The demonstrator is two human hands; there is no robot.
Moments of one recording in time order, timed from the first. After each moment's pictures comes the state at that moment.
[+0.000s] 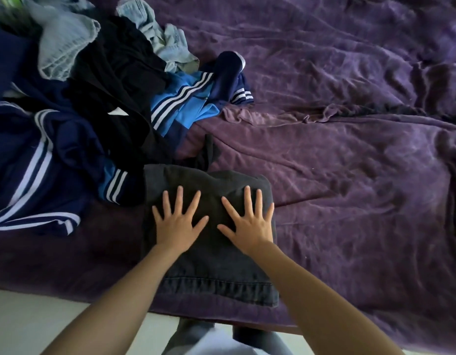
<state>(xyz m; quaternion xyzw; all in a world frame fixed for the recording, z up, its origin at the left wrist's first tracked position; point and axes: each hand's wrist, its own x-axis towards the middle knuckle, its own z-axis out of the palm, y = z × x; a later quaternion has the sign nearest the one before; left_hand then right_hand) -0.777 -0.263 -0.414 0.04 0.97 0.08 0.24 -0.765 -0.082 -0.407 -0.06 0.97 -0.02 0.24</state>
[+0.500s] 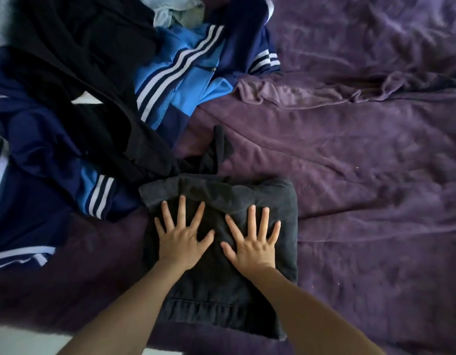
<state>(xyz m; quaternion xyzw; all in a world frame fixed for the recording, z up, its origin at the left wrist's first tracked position) -0.792 -0.273 -0.508 -0.01 0.95 0.05 0.31 -0.775 -0.101 -0.489 -0.05 0.99 -0.03 0.13</state>
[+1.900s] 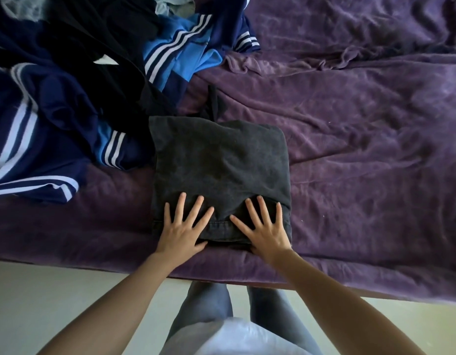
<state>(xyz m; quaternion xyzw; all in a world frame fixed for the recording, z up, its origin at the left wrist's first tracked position) -0.688 -0.298 -0.455 0.25 0.95 -0.04 0.19 -0.662 -0.072 -0.456 -0.21 0.94 0.14 0.25</state>
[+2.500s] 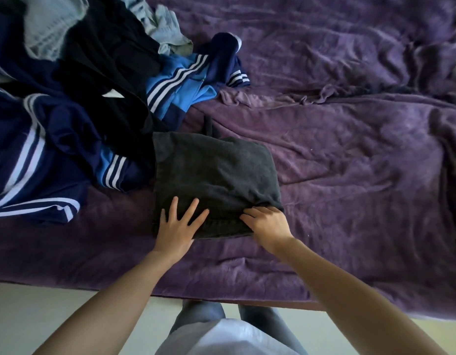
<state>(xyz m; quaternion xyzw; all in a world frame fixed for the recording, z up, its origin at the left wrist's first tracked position) -0.728 -0.286 -0.422 0.23 0.94 -0.03 0.23 -0.729 -0.060 -0.386 -0.24 0.97 -0.03 0.07</state>
